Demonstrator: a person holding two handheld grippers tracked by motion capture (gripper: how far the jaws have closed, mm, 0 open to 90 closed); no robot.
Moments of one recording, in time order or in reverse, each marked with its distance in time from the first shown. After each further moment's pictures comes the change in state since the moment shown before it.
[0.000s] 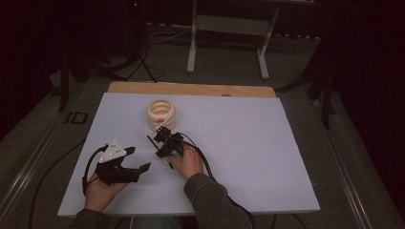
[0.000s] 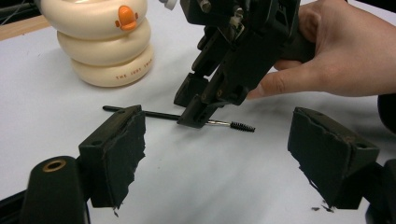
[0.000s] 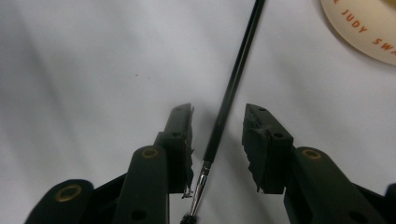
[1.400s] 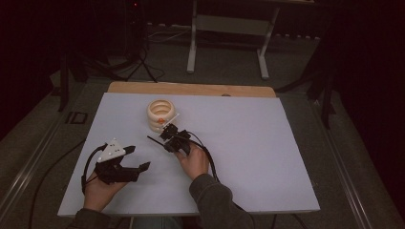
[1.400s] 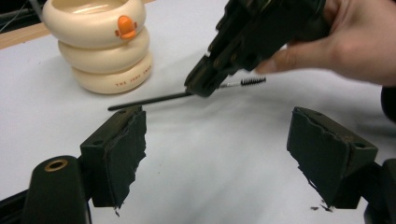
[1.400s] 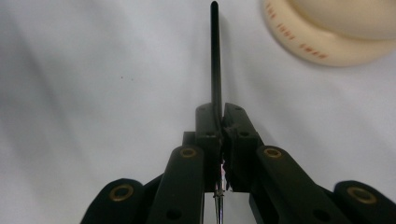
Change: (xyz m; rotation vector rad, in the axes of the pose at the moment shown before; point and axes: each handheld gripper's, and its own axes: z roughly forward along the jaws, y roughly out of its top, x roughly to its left) left arm -0.001 0.005 -0.004 -0.013 -0.010 0.013; right arm -0.004 -0.010 -0.032 -0.081 -0.077 0.006
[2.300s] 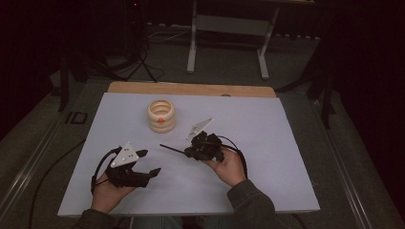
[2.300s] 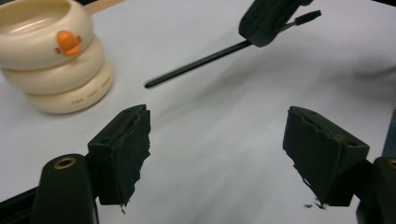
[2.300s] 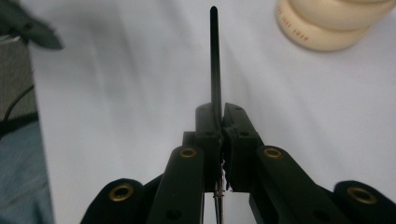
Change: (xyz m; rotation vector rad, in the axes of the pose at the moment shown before) left arm -0.028 0.010 0.013 0.029 -0.073 0.108; right arm -0.010 -0.060 -0.095 -0.098 0.126 -0.188
